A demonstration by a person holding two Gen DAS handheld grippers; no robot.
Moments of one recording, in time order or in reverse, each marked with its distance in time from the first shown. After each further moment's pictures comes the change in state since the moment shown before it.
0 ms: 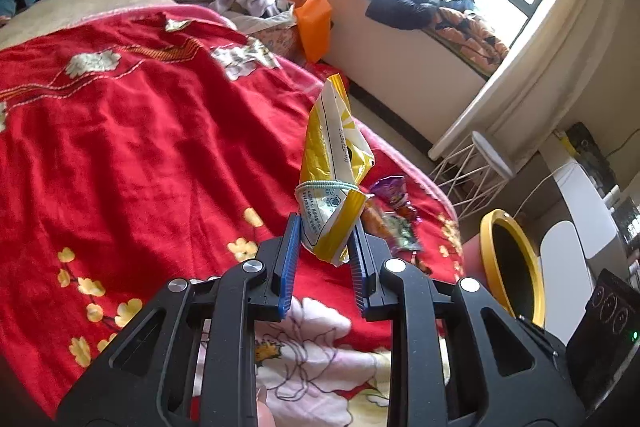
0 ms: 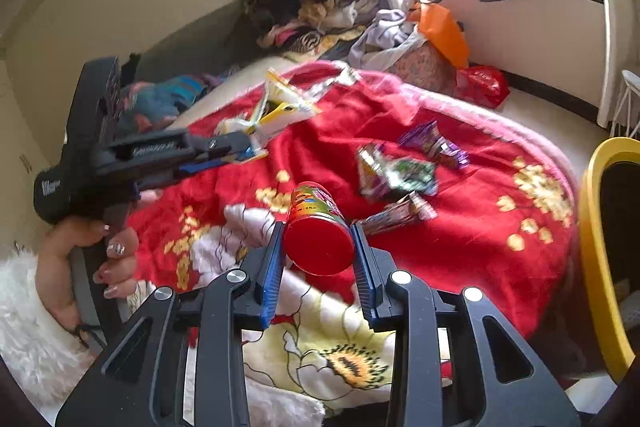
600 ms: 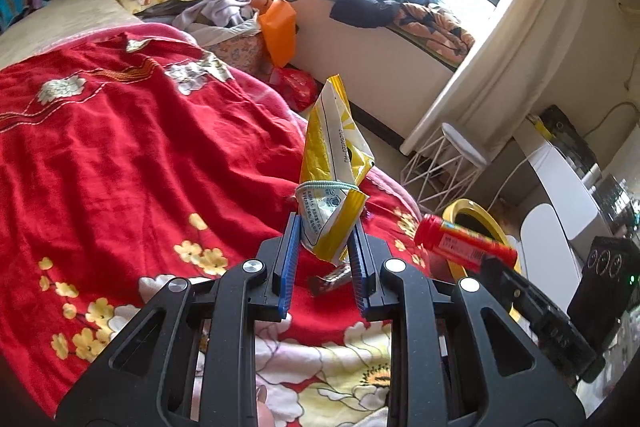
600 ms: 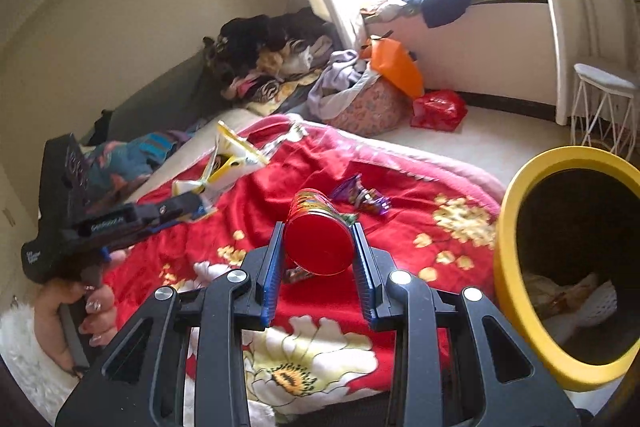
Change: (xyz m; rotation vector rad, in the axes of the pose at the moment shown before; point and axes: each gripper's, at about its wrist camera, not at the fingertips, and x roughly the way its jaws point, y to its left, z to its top) left arm -0.008 -0.040 -0.003 0.083 -0.006 -0.079; right arm -0.047 -0.048 0.018 0.112 -0.152 -0.100
